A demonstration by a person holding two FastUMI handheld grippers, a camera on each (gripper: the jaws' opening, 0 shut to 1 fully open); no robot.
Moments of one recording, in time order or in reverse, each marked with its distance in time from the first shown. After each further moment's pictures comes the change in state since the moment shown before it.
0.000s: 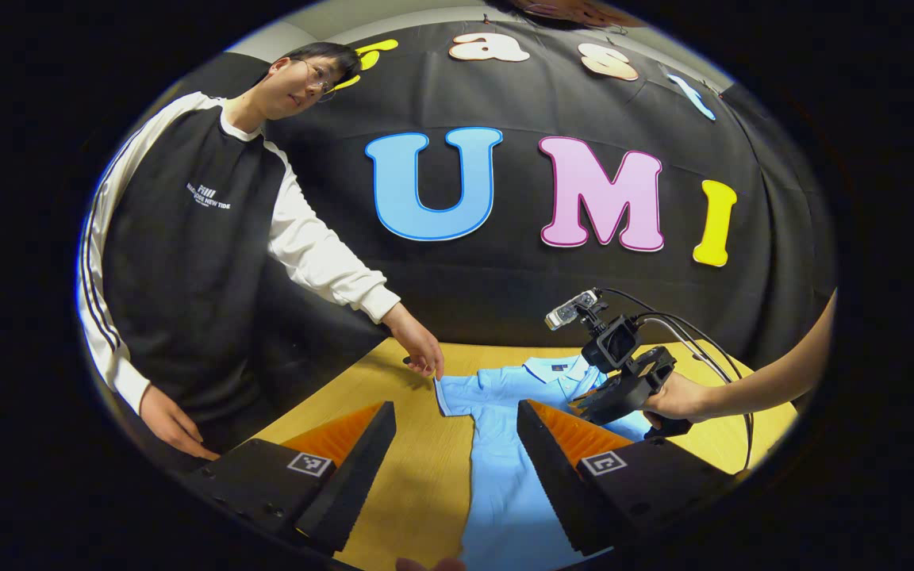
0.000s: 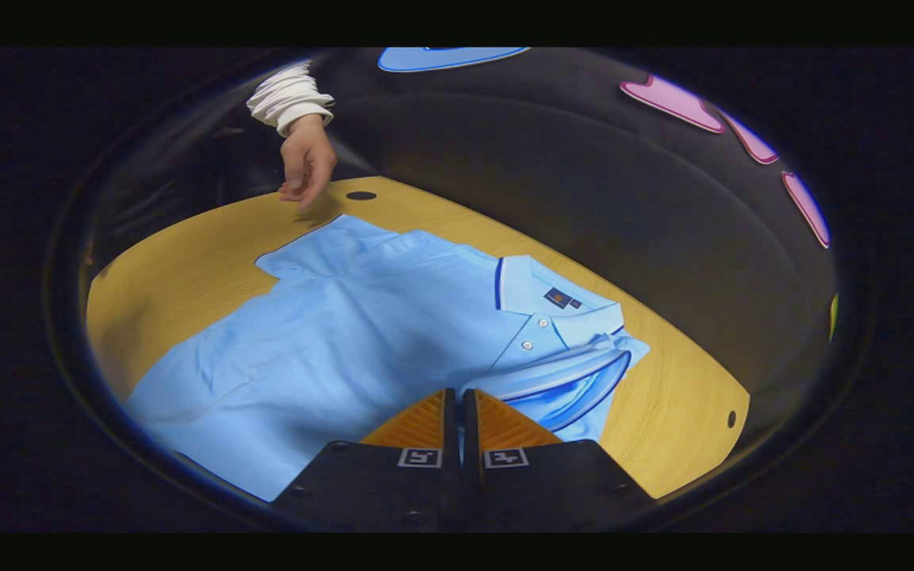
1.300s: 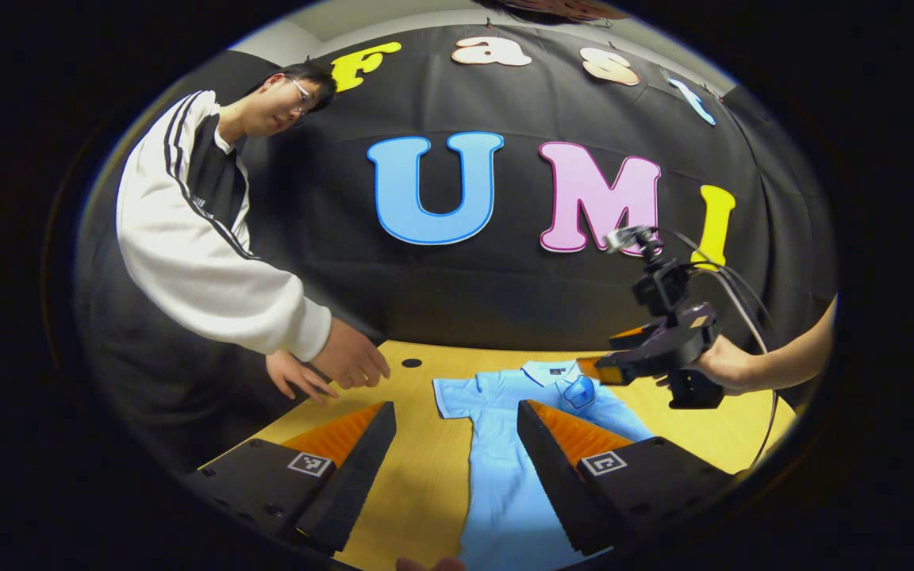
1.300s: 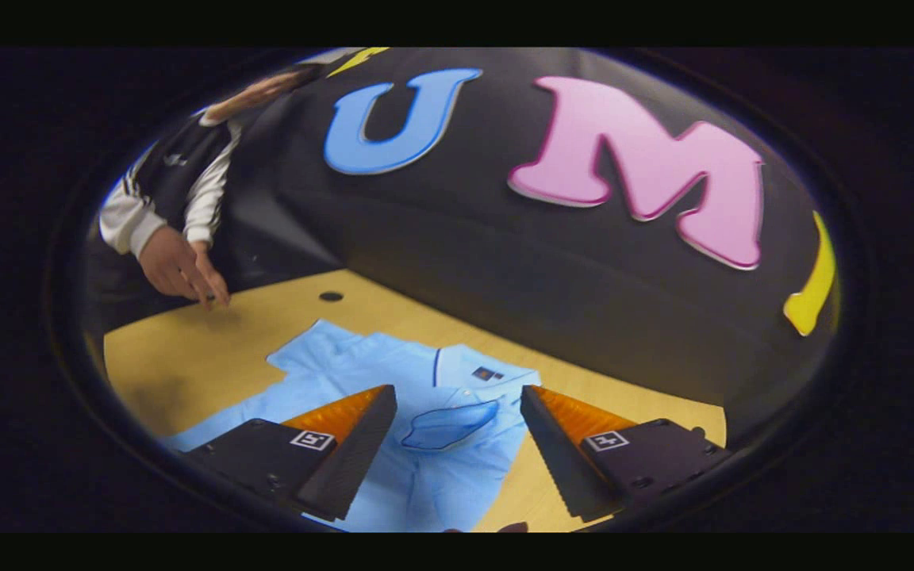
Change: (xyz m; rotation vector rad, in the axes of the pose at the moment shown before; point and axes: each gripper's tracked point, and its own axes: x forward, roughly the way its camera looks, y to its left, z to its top) left arm 0.002 -0.008 0.008 -0.014 -0.030 -0.027; right arm -0.137 -0.092 0.101 0.213 -0.429 -0.135
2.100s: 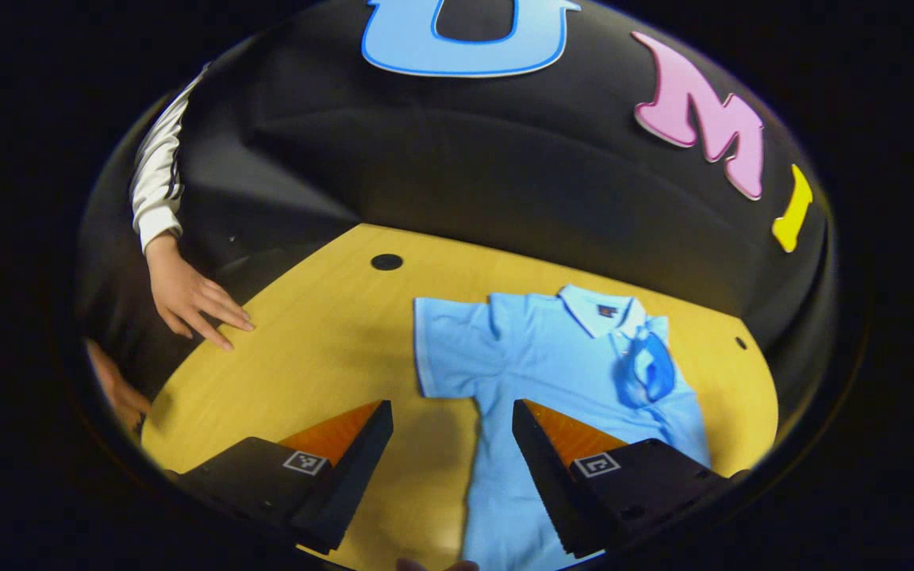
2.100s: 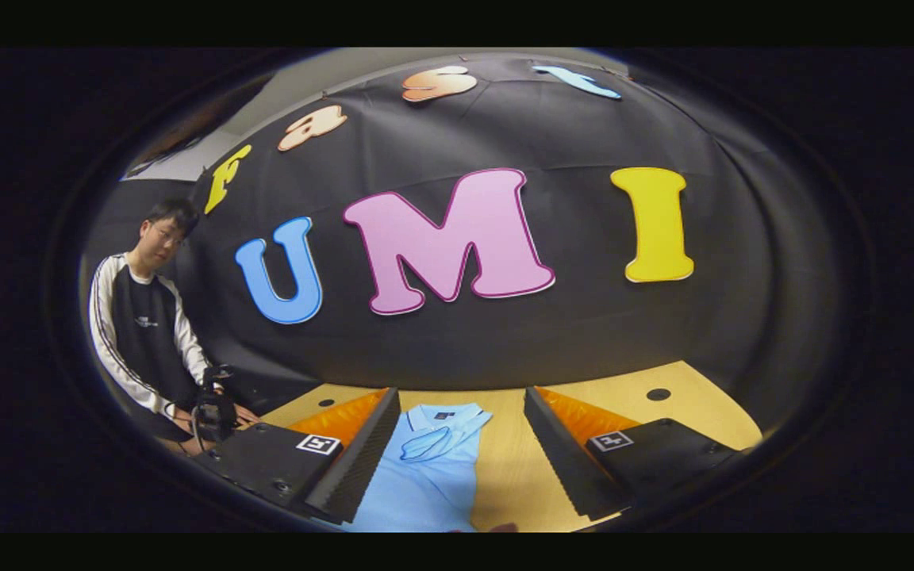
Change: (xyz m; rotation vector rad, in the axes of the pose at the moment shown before) left arm 0.230 0.027 -0.130 -0.101 0.531 0.036; right arm -0.147 -0.112 0.025 0.377 -0.233 -0.124
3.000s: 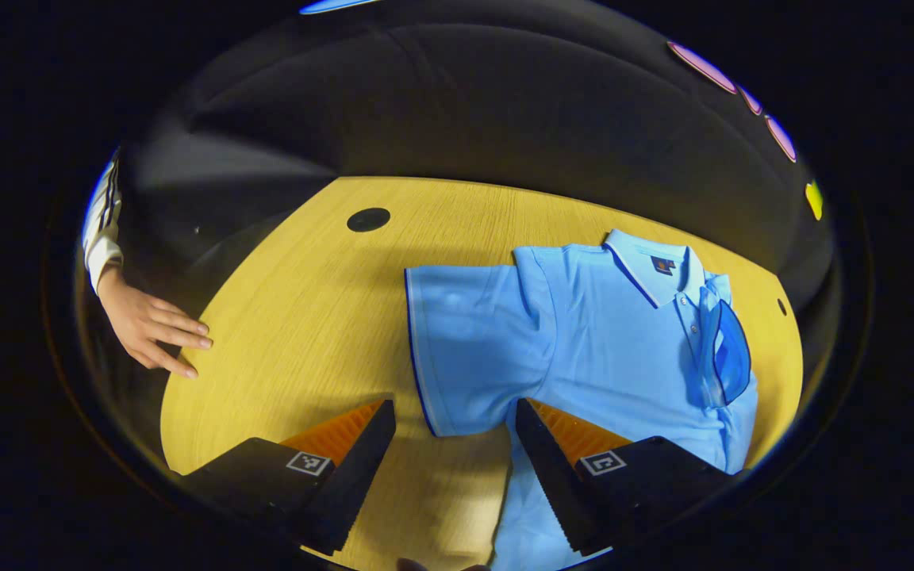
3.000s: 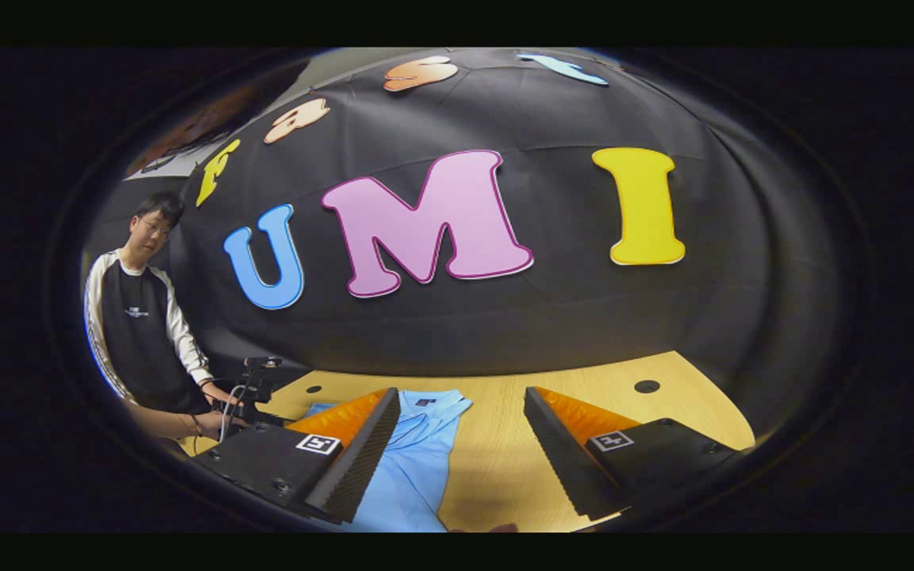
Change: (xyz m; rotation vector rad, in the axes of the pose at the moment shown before) left arm 0.071 -0.003 -0.006 0.046 0.216 -0.003; right arm 0.006 -0.036 -0.020 0.016 0.061 -0.013
